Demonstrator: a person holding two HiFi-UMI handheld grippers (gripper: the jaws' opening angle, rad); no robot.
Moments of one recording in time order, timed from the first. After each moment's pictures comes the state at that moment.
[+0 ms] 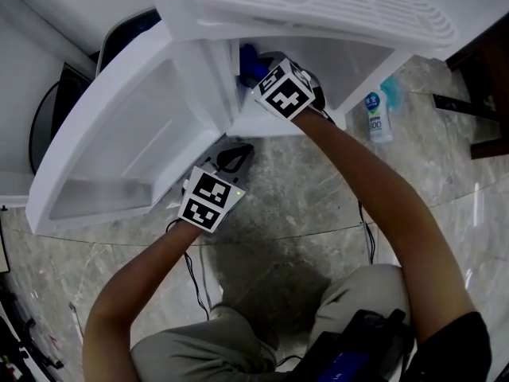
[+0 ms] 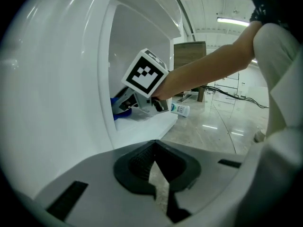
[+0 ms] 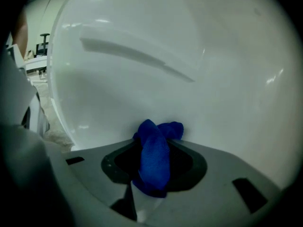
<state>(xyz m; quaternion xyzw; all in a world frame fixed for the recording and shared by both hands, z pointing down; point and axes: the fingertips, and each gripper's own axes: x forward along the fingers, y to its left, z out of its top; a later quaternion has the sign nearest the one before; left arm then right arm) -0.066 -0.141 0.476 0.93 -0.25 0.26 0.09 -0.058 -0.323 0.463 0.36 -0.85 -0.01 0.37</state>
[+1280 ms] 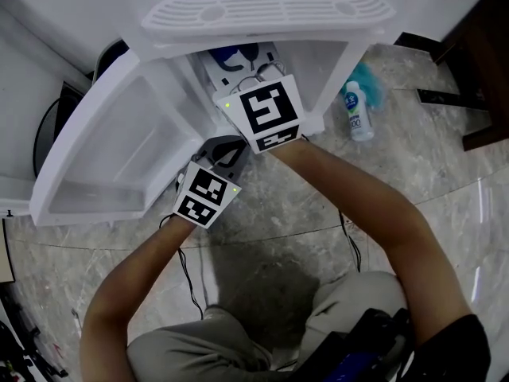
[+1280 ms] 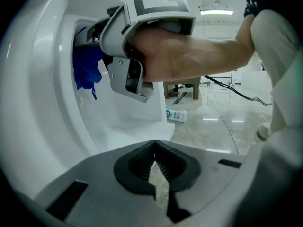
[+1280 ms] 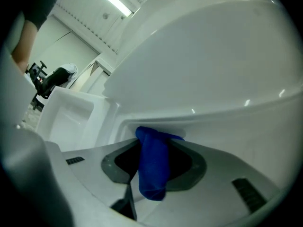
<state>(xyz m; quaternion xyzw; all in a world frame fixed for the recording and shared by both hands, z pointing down) -0.024 -0.143 0.432 0.93 -0.23 0.27 0.00 -0.062 -0.268 0.218 0.48 -0.86 -0.14 -0.06</state>
